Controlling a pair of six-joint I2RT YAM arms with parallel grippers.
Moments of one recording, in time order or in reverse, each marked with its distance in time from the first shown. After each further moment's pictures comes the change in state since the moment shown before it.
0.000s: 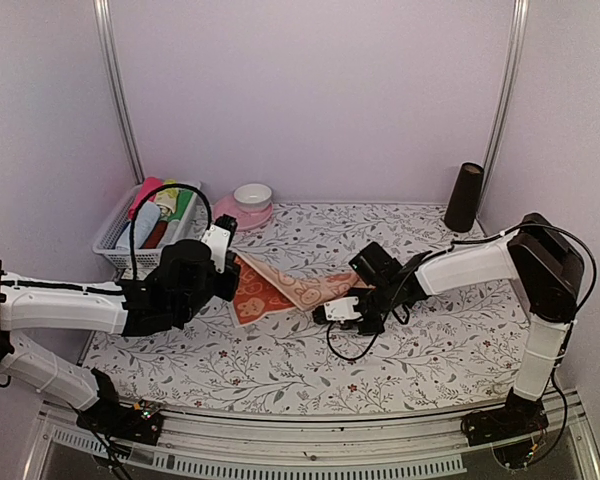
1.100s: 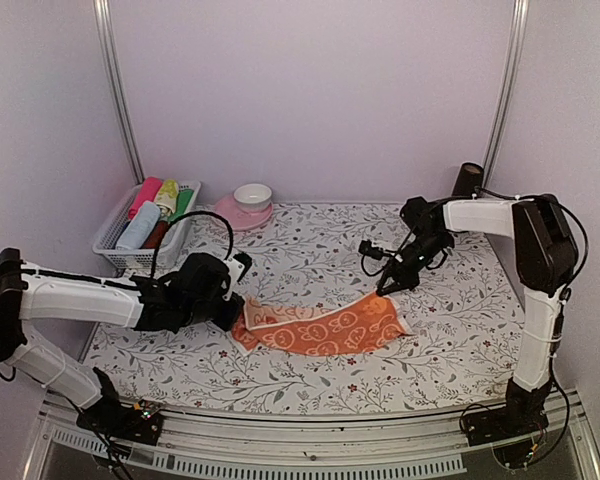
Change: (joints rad) left arm 0.062 0.089 0.014 -0.305 0.291 -0.062; right arm -0.408 0.118 0.395 -0.619 -0.478 0.112
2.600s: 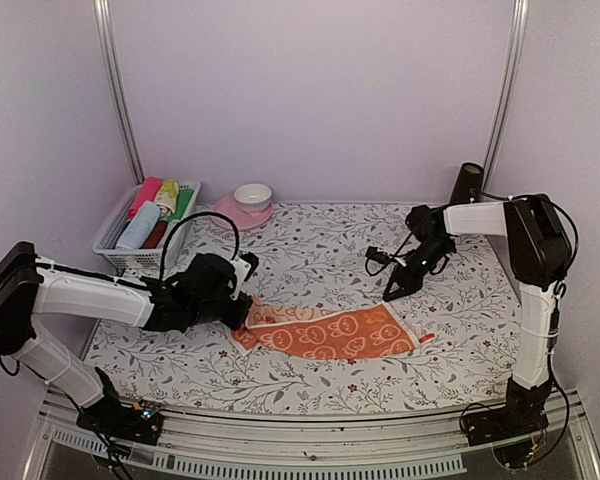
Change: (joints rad) left arm 0.005 0.095 0.007 0.103 0.056 -0.029; right arm -0.056 0.092 -0.006 0.017 0.035 0.079
